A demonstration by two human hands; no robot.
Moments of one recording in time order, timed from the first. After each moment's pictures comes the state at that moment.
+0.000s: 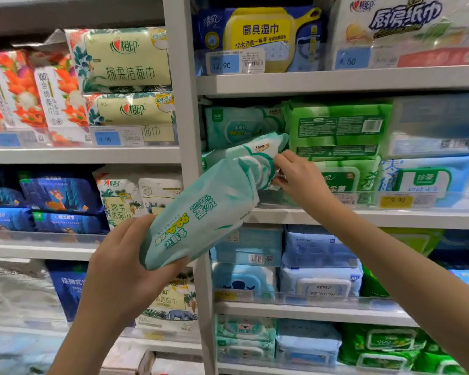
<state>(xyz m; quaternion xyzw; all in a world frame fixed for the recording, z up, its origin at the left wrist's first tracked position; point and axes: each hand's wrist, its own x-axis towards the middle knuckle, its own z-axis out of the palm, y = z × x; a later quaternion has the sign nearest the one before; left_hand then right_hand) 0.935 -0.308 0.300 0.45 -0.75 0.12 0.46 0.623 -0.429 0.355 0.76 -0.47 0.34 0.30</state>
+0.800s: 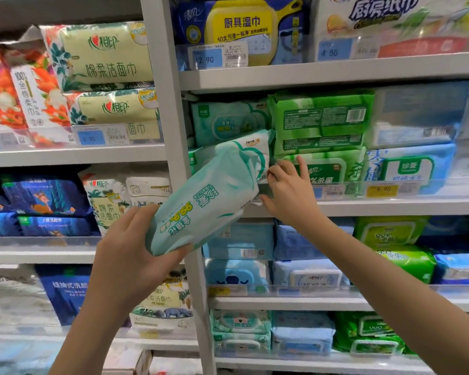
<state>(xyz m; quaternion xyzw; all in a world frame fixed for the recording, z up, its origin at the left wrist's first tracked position) 0.917 -0.317 0.308 0.44 -0.77 0.12 0.45 0.624 -0.422 0.311 0.69 -0.57 0.24 0.37</state>
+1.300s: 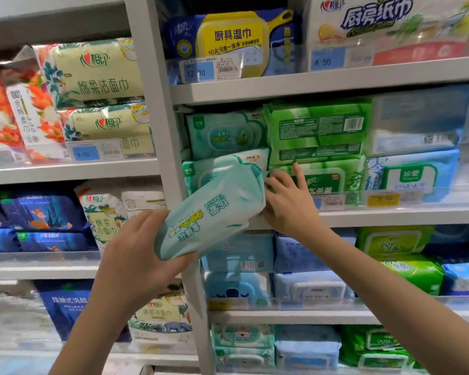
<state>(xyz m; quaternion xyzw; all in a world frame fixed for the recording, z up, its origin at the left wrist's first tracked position) 0.902 -0.330 0.325 0.44 -0.79 0.13 0.40 0.612 -0.432 0.306 0.71 -0.53 0.25 0.40</state>
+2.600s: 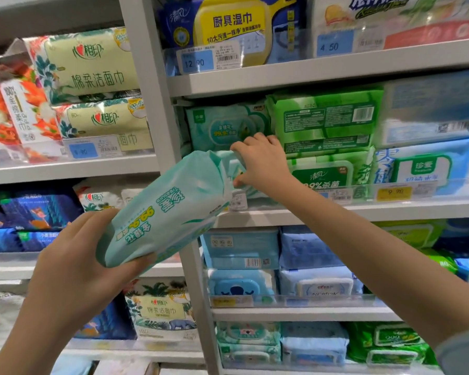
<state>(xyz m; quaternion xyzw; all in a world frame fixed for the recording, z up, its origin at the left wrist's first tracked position) 0.944 -0.311 0.337 0.46 -0.76 0.14 0.43 0.665 -0.451 0.389 0.73 -0.59 0.22 0.29</state>
